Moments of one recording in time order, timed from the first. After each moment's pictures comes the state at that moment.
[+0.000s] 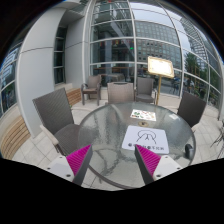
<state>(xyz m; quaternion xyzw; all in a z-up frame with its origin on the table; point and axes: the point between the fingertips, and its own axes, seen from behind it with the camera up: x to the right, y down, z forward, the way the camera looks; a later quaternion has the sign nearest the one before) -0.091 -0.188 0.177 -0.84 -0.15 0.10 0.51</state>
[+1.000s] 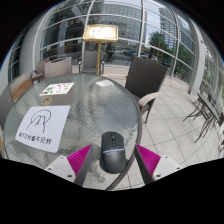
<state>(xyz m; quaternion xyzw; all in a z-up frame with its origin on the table) 0.322 -0.010 0.005 -0.91 0.02 -0.06 0.41</state>
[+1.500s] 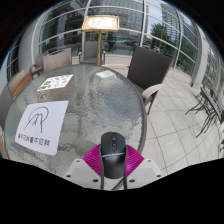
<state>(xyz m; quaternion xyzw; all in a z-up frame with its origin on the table) 0.321 0.000 -0.011 -0.93 0.02 -0.05 0.36</state>
